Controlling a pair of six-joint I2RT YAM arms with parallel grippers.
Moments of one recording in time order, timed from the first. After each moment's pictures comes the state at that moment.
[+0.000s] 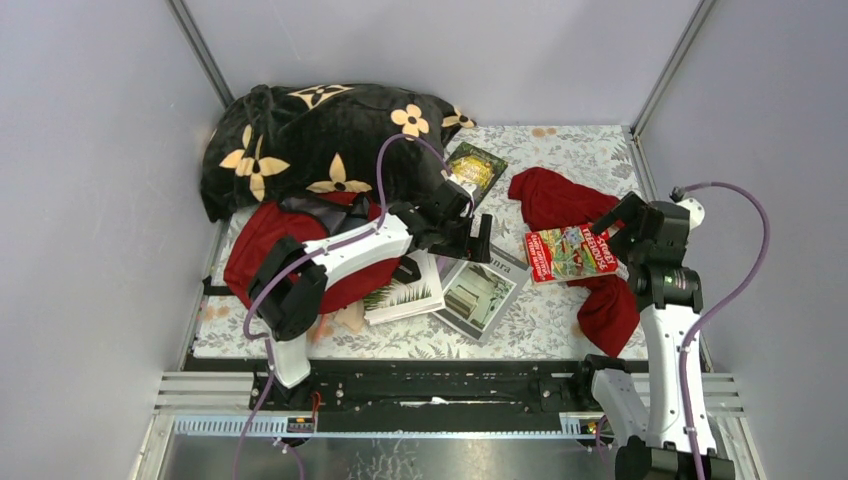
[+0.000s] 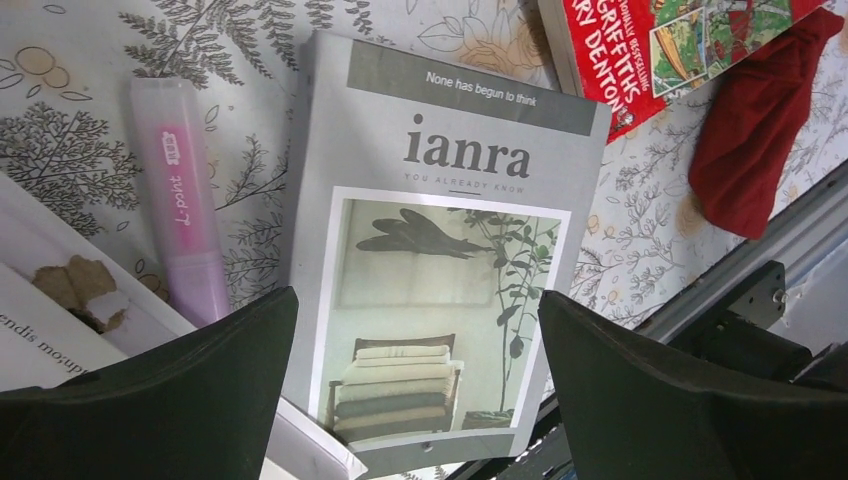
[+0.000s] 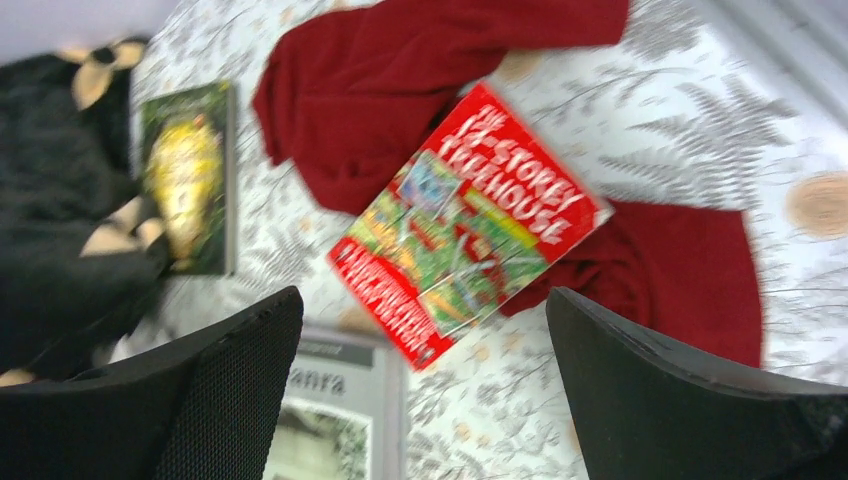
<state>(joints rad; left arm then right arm) -0.79 1.84 1.38 -0.41 0.17 -0.55 -0.15 0.83 0.91 -0.68 0.17 0.57</state>
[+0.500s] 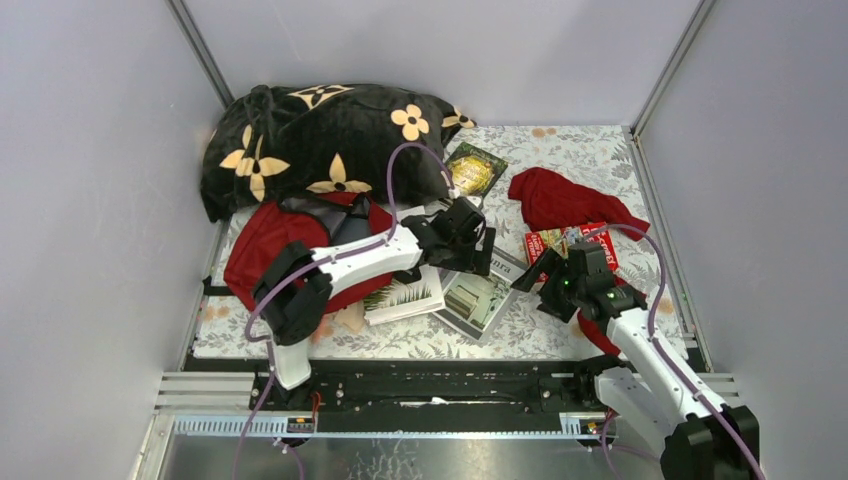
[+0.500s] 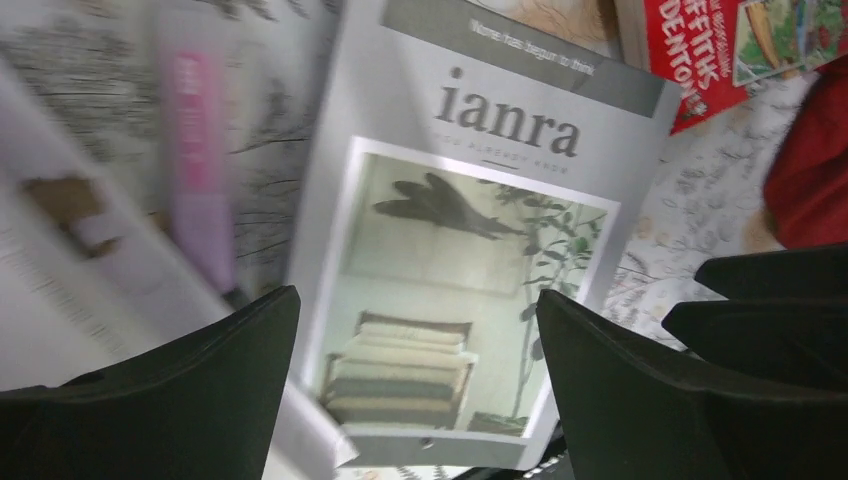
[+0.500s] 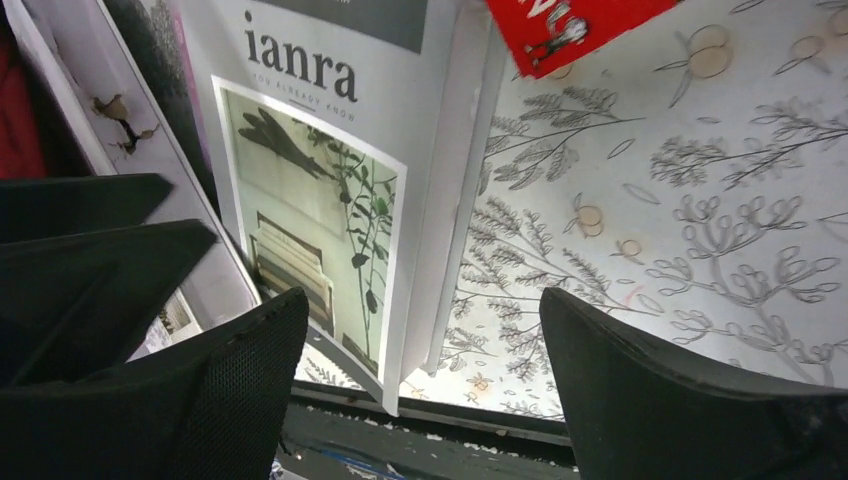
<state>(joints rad) -0.87 1.86 1.37 -0.45 0.02 -0.64 0.23 0.83 0.49 -0.57 -0.20 0.86</state>
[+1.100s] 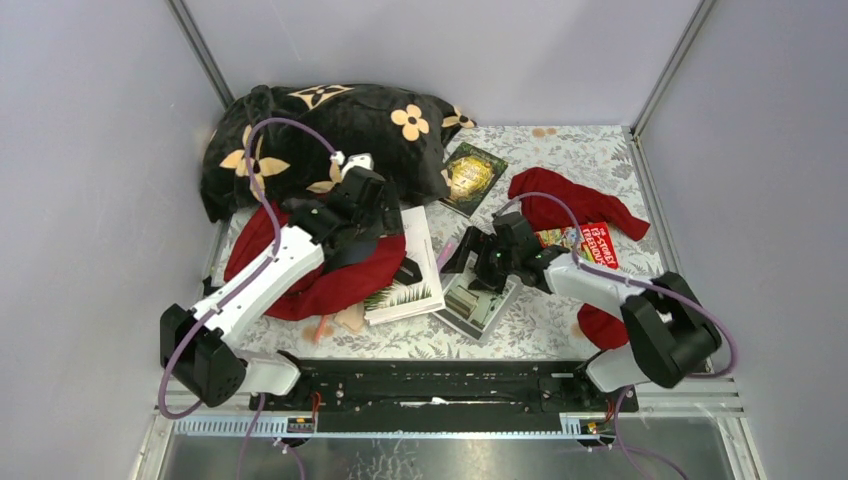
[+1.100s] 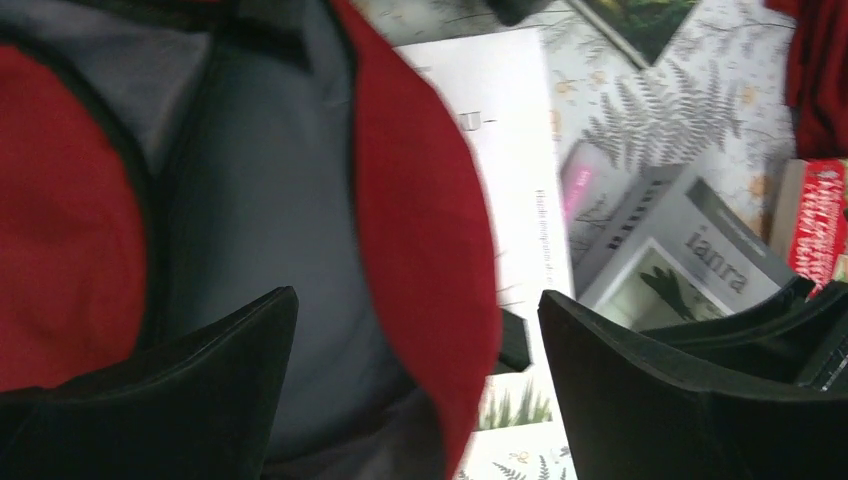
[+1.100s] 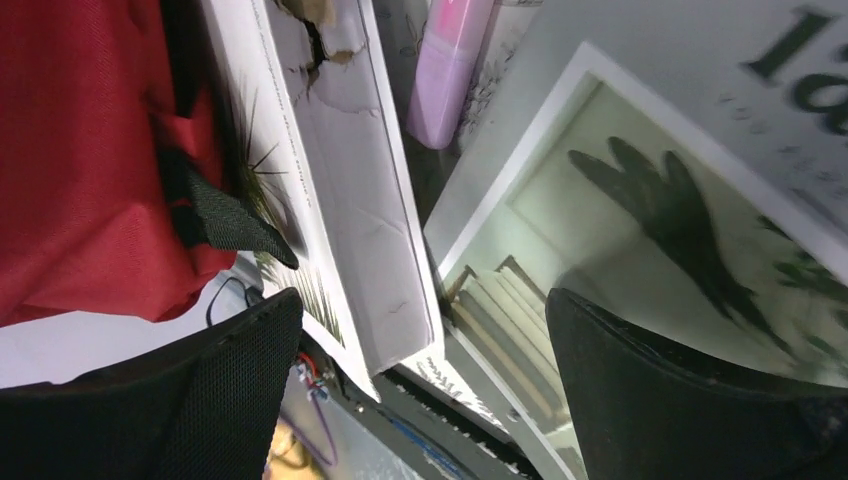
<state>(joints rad) -0.59 1.36 1.24 -0.72 -0.28 -0.59 0.59 1.40 0.72 -0.13 -0.30 0.97</state>
